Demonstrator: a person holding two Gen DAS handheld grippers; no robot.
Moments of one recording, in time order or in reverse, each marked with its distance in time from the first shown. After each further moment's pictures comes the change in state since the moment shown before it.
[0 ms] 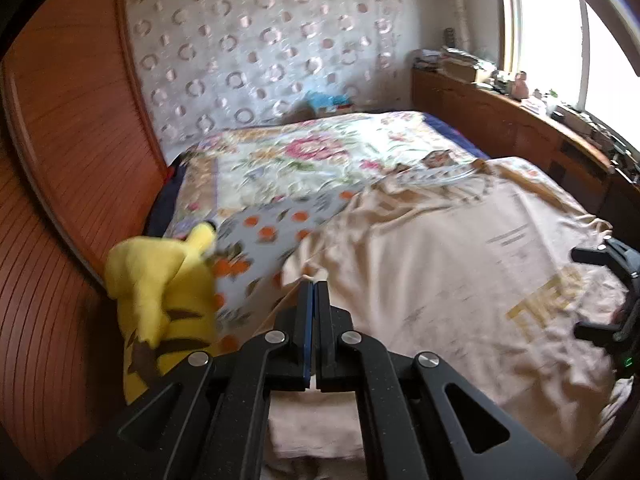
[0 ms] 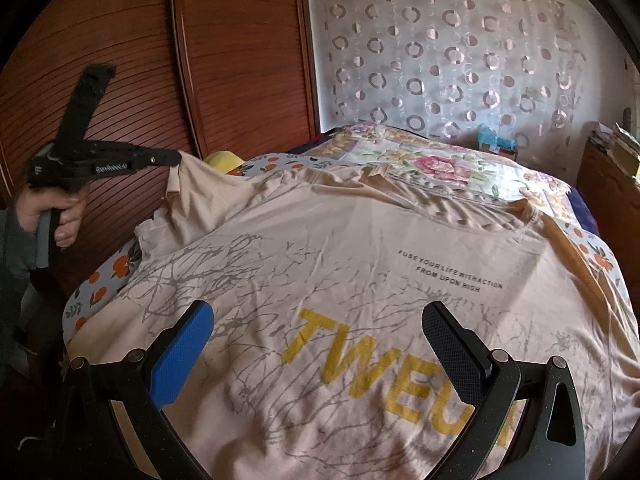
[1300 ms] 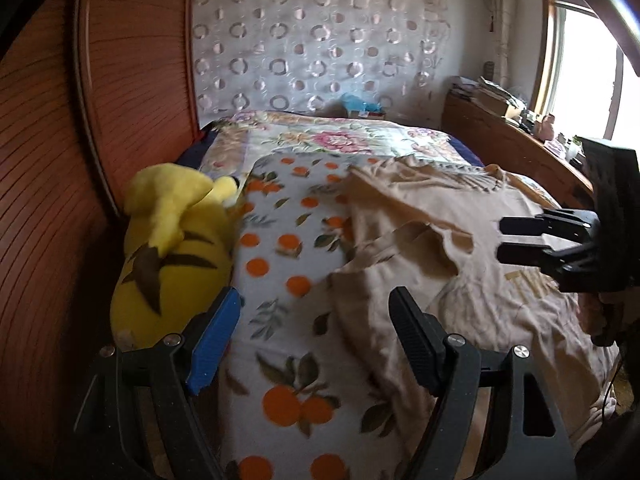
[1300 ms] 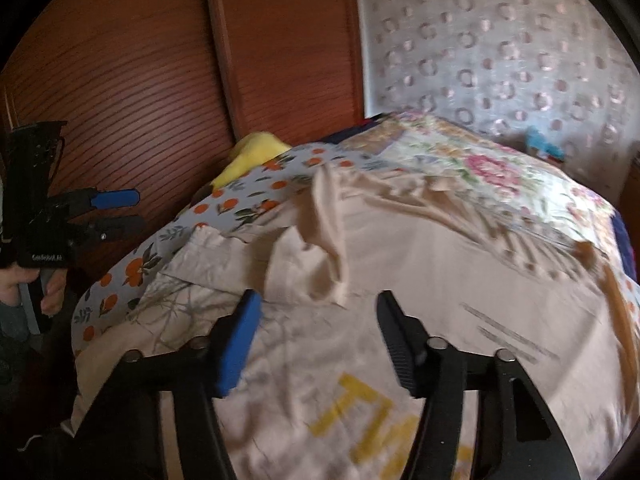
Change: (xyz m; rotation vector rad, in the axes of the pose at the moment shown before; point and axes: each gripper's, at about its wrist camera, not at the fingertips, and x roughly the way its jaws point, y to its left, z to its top) left arm -0.028 0.020 -0.093 -0.227 -0.014 0.042; right arm 0.078 0.044 0.045 -0.108 0.116 0.183
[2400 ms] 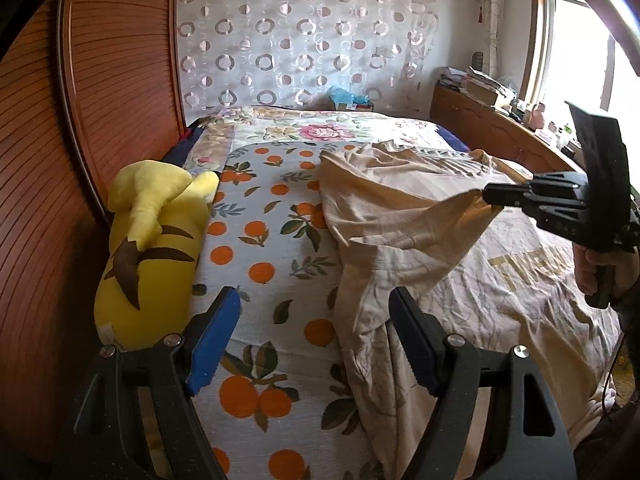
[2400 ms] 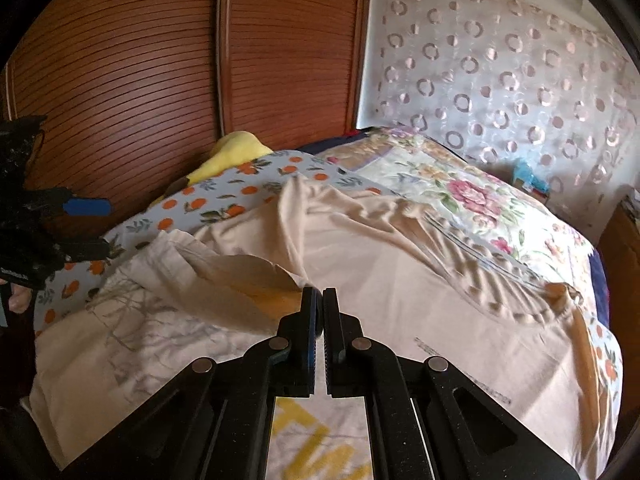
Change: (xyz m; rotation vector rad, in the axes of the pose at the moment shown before) left arm 0.005 -0.025 -0.006 0.034 0.018 -0.036; right arm 0.000 -0.017 0.001 -0.096 -0.031 -0.134
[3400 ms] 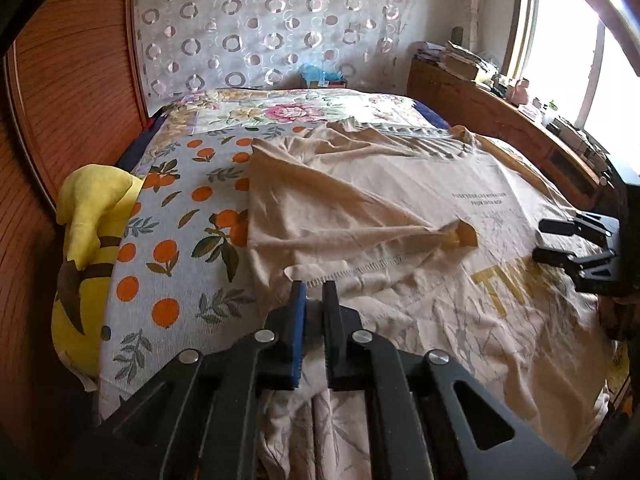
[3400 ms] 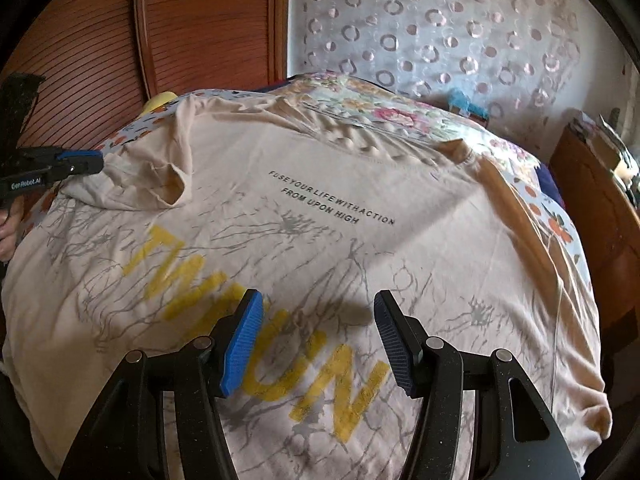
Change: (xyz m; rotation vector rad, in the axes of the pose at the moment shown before) left arm 0.053 -0.048 0.023 0.054 0.084 -0.072; right arm -0.057 -0.039 -0.085 0.181 0.154 -0.156
